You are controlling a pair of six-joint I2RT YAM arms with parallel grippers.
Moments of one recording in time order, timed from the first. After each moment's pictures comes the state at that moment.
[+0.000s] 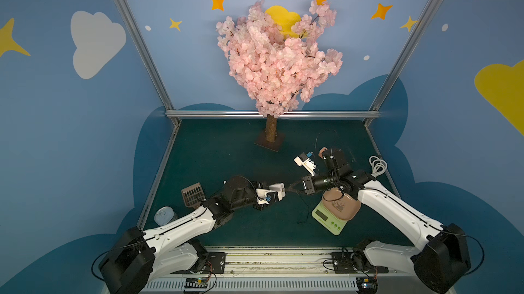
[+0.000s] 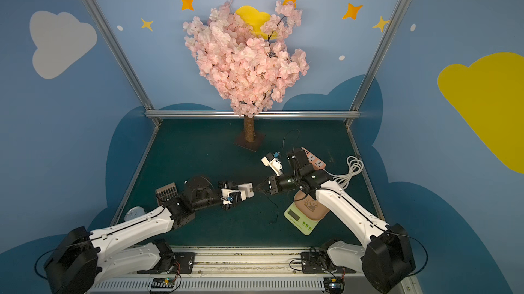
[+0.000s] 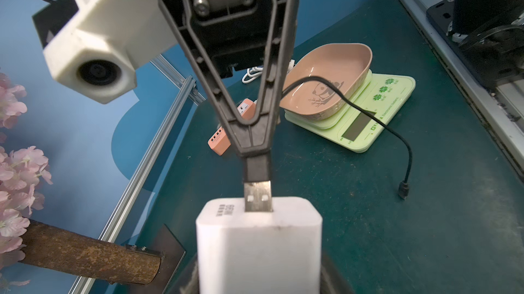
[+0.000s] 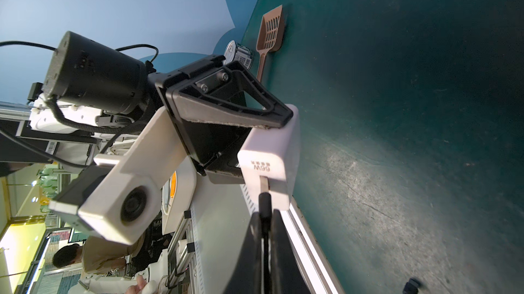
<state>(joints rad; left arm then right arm) -0.77 1.11 0.51 0.27 0.35 0.76 0.57 1.22 0.91 -0.49 -0.91 0.38</state>
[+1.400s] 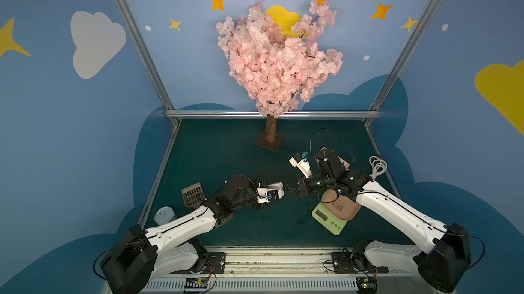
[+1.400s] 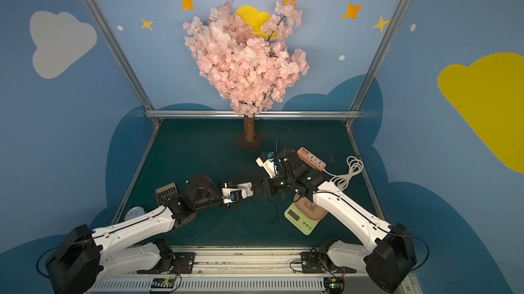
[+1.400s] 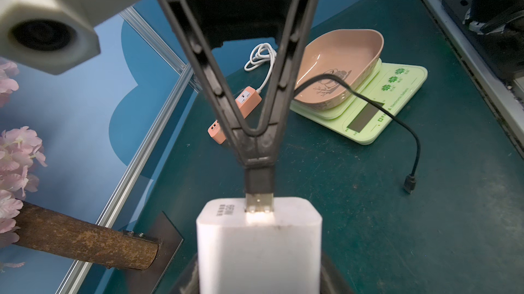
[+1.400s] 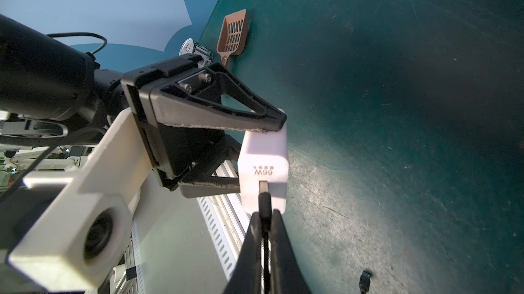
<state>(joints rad) -0.77 1.13 0.51 0.27 0.32 0.74 0.70 1.22 0.98 -0.56 -0.62 0.33</state>
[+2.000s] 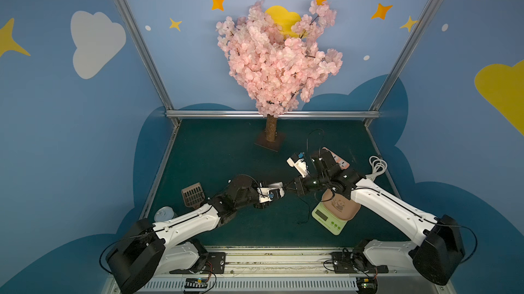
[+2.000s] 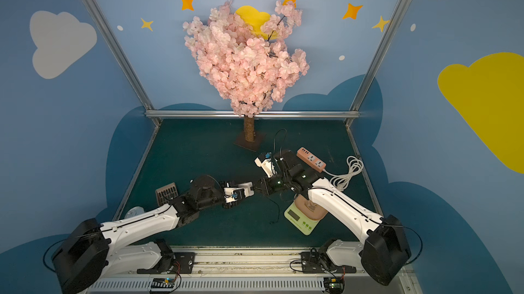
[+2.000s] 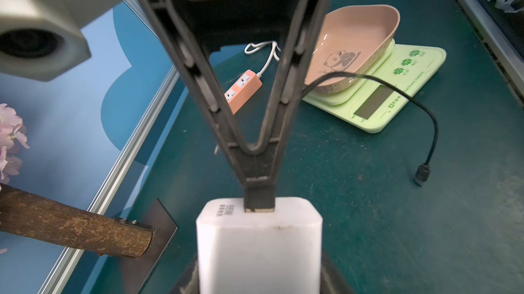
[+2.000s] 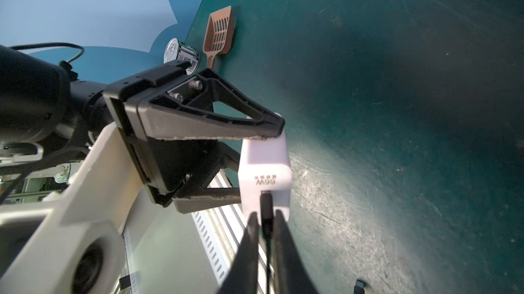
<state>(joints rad) -0.78 1.20 0.51 0.33 0.28 0.72 0.71 1.28 0.98 -0.52 -0.59 0.33</state>
